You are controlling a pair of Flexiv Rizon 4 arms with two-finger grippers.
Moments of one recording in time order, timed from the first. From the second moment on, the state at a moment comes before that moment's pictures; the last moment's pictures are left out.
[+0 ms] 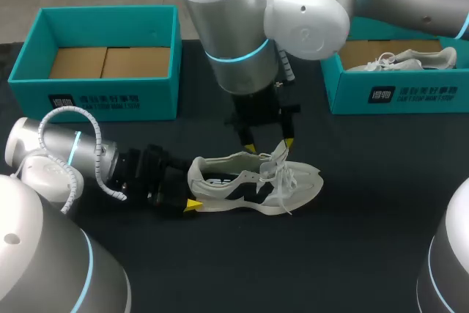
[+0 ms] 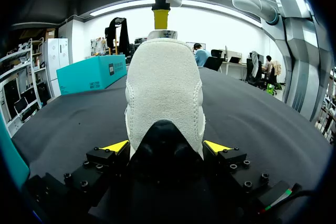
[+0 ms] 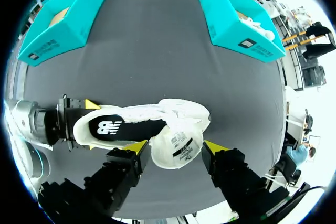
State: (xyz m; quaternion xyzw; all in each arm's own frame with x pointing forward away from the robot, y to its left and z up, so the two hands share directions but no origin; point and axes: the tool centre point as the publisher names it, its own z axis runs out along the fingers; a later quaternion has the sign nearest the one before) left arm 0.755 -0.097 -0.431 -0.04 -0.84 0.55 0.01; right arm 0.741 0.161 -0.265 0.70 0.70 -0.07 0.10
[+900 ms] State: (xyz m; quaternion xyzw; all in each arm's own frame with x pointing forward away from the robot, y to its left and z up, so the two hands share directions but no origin) left arm 0.755 -0.097 -0.431 -0.04 -0.84 0.55 0.01; right arm 0.733 0.213 -0.217 0.34 0.93 0.00 0.11
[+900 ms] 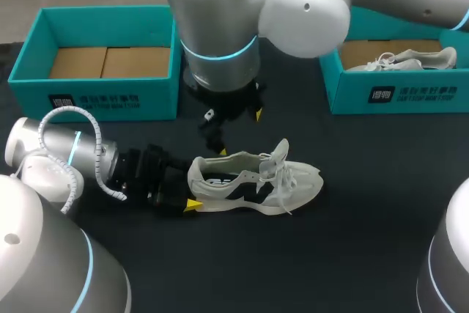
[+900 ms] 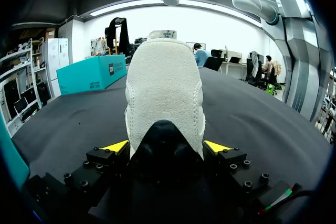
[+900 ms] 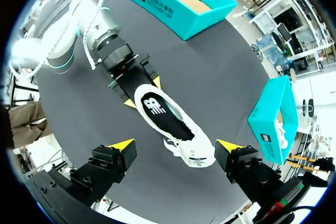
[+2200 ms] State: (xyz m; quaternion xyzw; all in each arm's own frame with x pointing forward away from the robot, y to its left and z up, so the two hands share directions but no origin) left arm 0.755 -0.097 -0.431 -0.04 -0.84 0.55 0.01; right arm 0.731 0.225 -0.278 0.04 1.00 0.03 -0.02
